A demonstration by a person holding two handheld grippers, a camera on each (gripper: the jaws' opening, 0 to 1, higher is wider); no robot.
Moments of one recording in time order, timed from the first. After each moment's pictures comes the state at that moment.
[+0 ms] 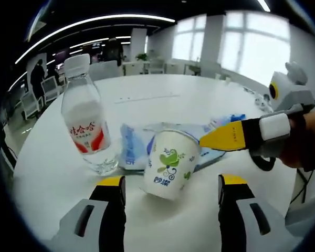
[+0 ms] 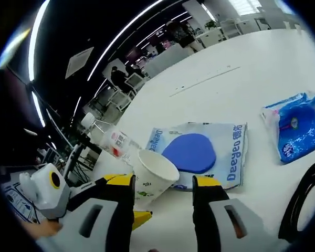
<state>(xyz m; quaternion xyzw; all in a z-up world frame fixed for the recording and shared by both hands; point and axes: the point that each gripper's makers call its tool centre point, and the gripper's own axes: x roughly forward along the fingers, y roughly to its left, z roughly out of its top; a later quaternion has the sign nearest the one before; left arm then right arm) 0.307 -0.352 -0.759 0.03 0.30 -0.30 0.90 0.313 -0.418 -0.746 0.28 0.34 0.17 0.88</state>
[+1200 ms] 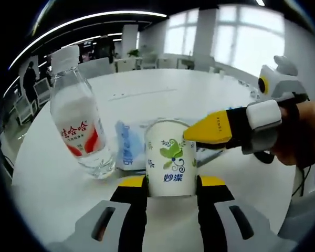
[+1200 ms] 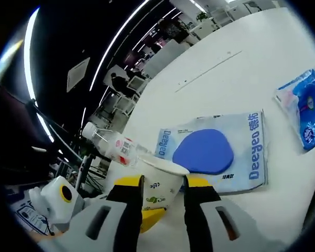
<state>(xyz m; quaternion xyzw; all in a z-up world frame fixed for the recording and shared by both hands) 0.307 -0.352 -0.761 0.04 0.31 -0.32 0.89 0.323 -0.400 -0.741 0.35 0.34 0.19 0.85</state>
